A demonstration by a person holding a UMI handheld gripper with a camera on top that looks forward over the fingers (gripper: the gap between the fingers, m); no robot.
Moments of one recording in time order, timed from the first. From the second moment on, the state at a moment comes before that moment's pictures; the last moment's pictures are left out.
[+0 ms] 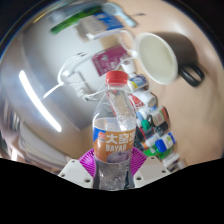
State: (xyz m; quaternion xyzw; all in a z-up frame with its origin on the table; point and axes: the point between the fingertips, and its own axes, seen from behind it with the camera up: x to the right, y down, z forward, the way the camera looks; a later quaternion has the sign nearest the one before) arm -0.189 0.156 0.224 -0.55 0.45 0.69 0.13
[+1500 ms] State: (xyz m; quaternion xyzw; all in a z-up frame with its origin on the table) arm 0.215 0.191 0.075 -0.82 0.00 0.00 0.57
